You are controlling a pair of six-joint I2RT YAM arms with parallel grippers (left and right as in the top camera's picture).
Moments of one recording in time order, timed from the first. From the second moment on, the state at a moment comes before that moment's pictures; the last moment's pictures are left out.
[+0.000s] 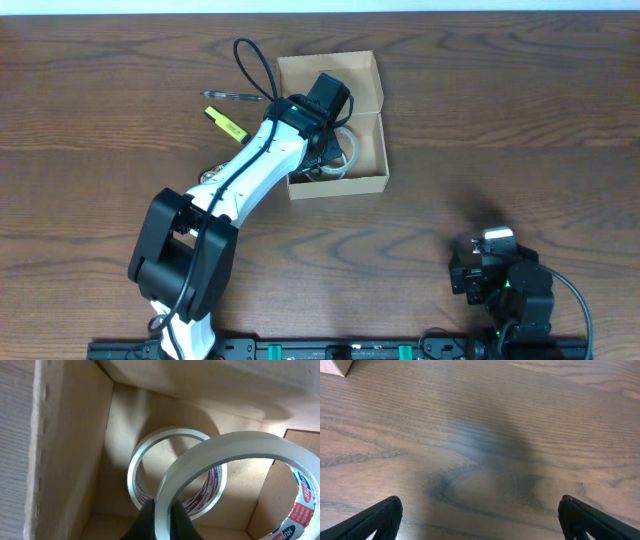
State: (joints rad) left arm -0.56 1.93 1.47 -0.84 -0.04 -0.87; right arm 0.01 0.07 0.18 -0.79 0.06 -0.21
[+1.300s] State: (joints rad) left arm -0.56 1.73 1.47 -0.83 -0.09 -0.85; right arm 0.01 0.07 0.18 -0.79 0.06 -0.21
